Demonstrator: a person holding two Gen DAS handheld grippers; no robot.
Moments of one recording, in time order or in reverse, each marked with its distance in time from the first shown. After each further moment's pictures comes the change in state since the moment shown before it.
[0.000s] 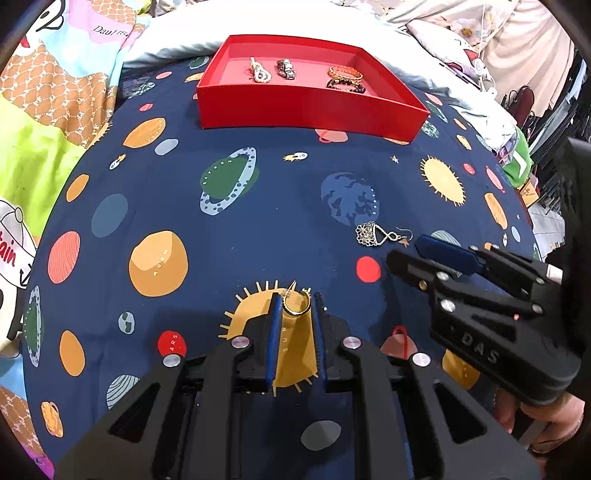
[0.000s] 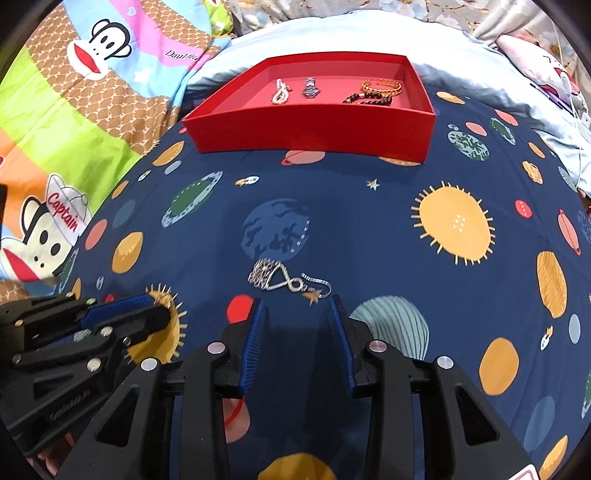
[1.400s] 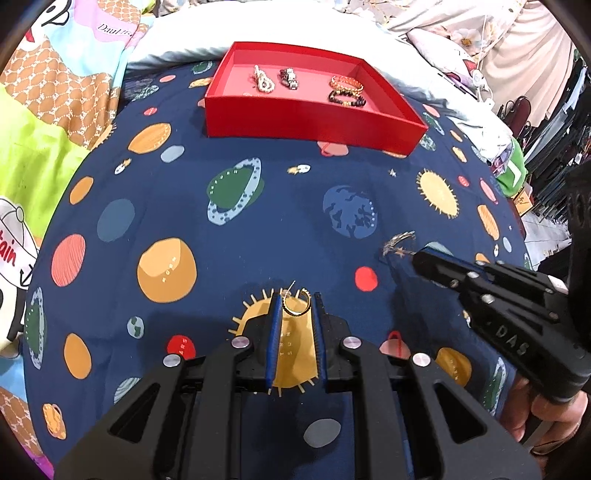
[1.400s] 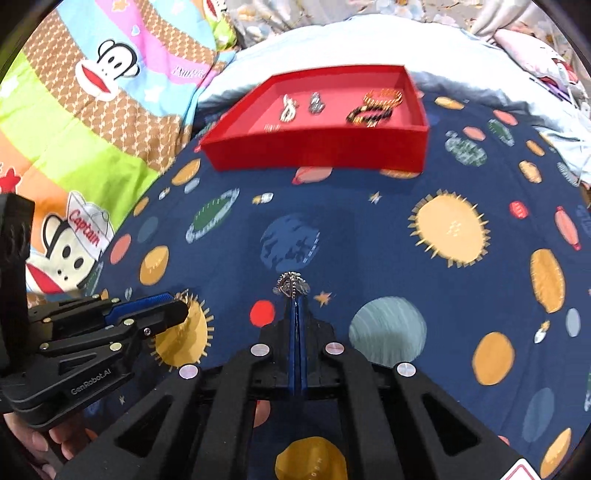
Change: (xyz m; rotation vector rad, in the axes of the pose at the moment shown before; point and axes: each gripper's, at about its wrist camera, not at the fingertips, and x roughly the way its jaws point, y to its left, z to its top) left arm -0.011 0.008 0.006 -0.018 -0.022 -0.035; right arm -0.026 -0.003 0.003 0.042 -0.045 0.058
